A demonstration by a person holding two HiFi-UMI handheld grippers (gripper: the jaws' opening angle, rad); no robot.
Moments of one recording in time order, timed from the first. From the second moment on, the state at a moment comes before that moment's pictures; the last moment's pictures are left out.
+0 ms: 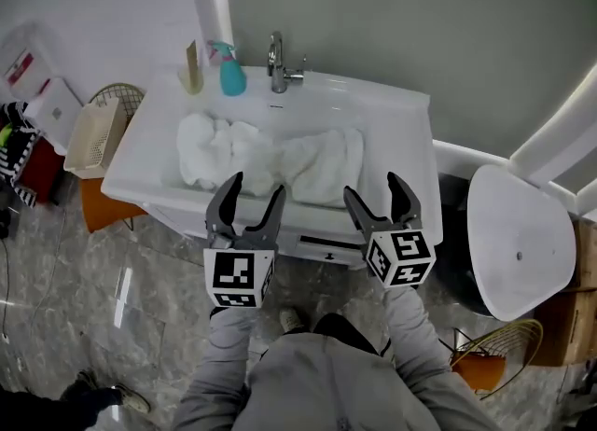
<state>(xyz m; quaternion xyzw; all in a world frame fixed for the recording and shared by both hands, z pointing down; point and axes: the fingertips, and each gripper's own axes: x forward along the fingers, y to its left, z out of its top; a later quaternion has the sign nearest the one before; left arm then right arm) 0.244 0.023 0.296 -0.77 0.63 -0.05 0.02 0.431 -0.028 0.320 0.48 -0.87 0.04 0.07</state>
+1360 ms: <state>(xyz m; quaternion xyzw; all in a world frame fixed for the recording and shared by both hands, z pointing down) 0.324 -0.181 0.569 -0.79 -0.03 -0.58 0.18 0.356 -0.122 0.565 0.26 -0.81 0.10 0.52</state>
